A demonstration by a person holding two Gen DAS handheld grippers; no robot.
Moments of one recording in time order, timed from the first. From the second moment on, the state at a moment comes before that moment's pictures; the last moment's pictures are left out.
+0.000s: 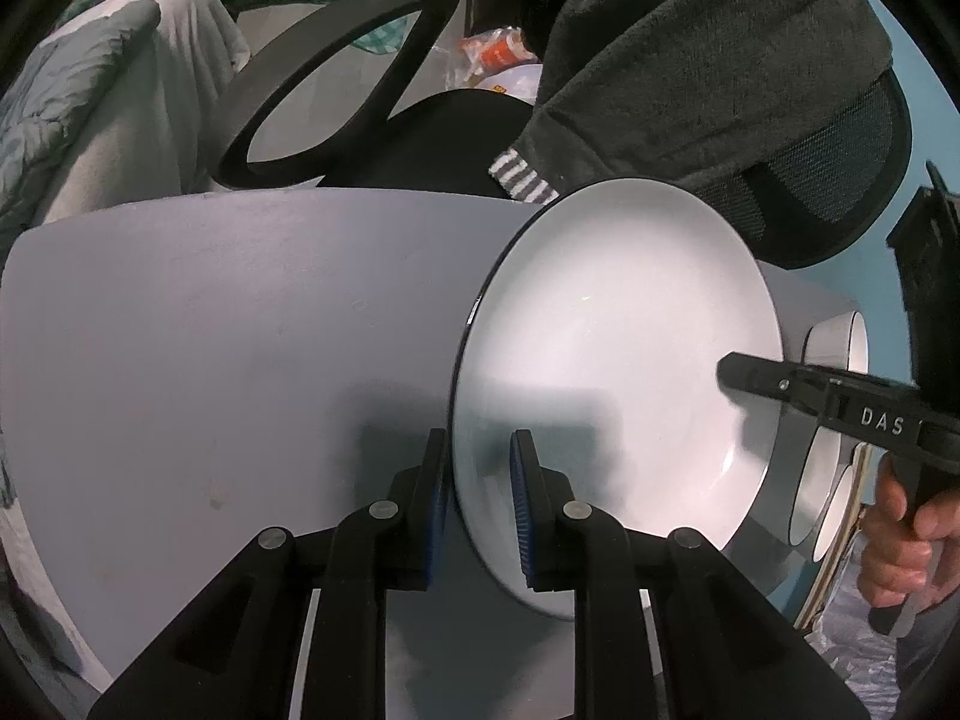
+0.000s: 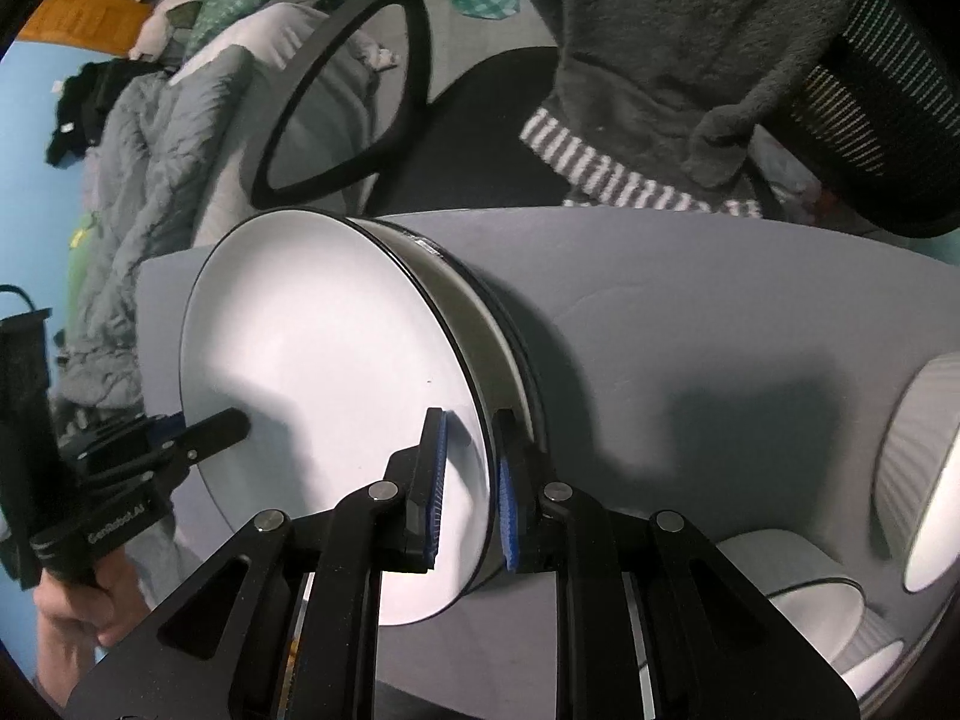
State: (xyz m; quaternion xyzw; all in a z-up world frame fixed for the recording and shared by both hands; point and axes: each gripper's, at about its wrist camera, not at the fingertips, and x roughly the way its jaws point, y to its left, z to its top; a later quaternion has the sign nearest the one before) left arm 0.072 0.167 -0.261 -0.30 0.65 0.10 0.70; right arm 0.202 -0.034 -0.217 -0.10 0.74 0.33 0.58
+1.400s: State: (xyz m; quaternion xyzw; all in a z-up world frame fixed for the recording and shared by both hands) left arm 0.036 0.146 -0.191 -0.30 0.59 0.17 0.73; right arm 0.178 -0.033 -0.165 -0.16 0.72 0.26 0.62
